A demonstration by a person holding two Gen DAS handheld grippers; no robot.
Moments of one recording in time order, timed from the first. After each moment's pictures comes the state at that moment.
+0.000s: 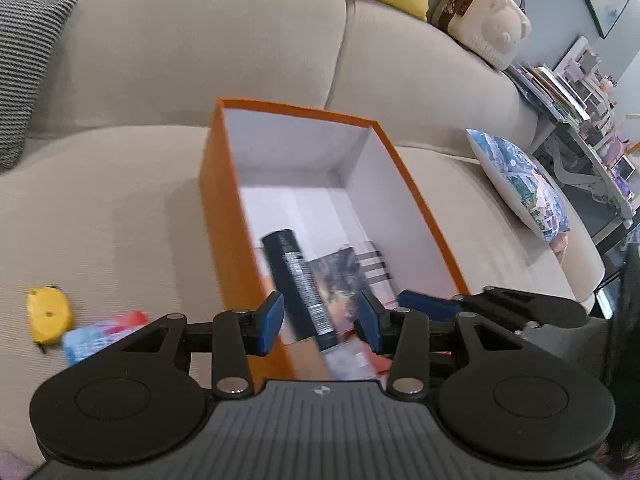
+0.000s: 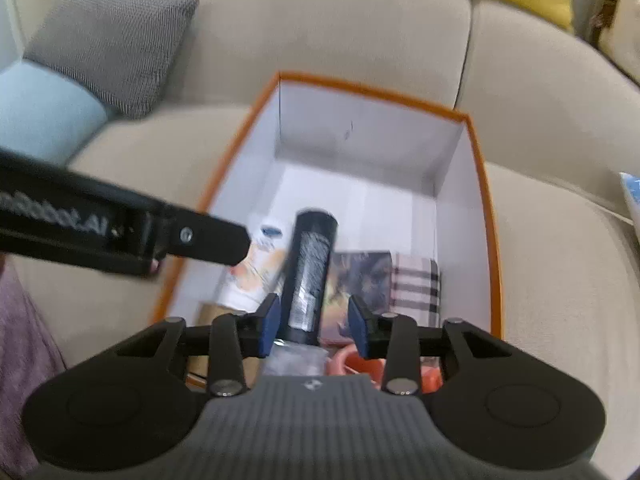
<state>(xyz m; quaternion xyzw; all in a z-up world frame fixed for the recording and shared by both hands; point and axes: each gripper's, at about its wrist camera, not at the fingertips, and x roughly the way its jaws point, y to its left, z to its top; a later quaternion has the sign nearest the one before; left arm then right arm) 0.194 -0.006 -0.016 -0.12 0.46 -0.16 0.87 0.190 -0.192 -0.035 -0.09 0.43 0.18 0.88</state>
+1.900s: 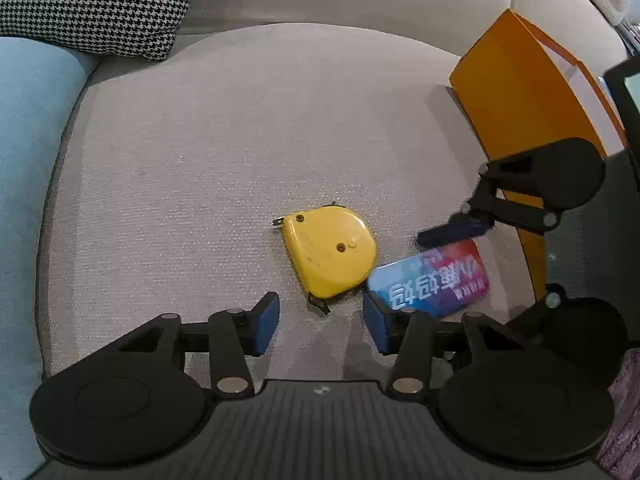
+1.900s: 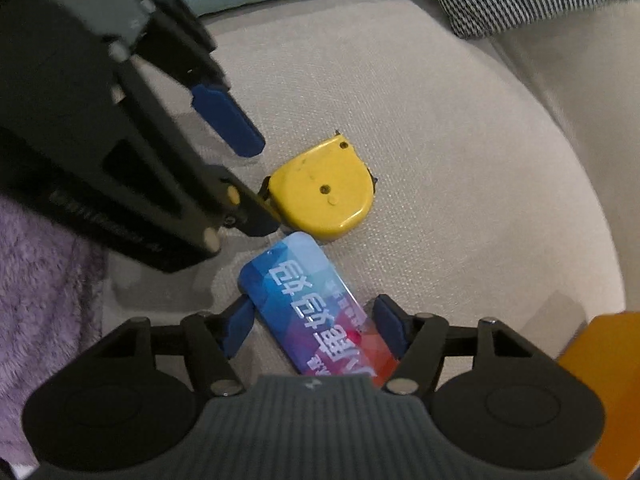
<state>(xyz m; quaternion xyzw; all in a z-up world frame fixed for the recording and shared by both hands) 0.224 0.177 -0.116 -0.06 0.57 -0.08 0.82 0.245 0.058 -0.138 -0.37 0.47 0.48 0.64</state>
